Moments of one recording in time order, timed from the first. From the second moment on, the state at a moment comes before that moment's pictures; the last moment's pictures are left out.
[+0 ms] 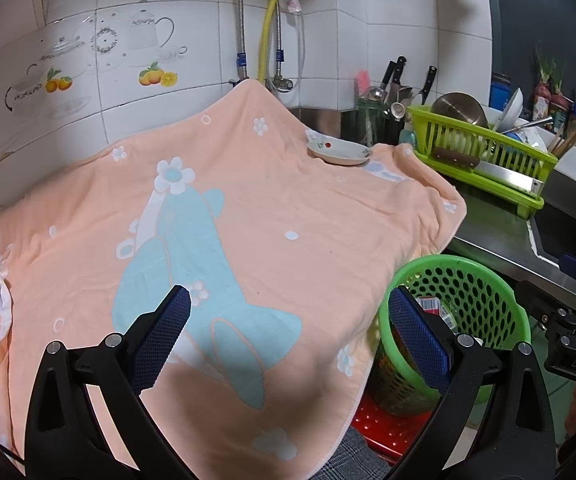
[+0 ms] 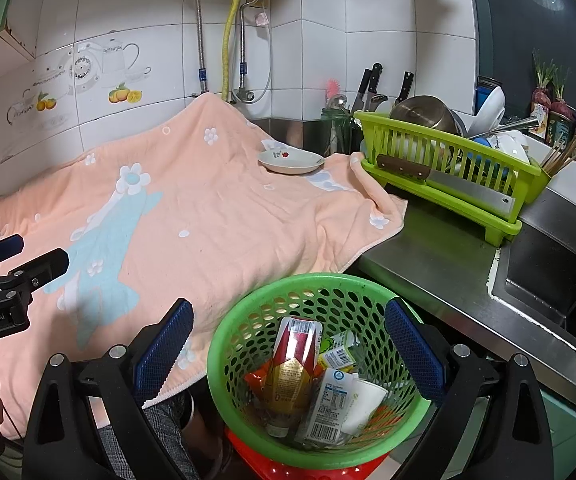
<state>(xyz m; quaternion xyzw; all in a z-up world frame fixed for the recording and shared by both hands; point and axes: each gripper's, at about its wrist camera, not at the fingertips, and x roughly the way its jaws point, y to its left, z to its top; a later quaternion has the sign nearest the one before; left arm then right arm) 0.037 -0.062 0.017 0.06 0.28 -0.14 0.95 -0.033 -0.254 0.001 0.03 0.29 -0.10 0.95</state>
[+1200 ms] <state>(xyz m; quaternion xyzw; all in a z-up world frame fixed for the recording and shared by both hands) 0.040 -0.056 0.019 0.05 0.28 -0.12 0.95 -0.032 -0.253 0.005 0.03 0.28 -0.10 0.95</state>
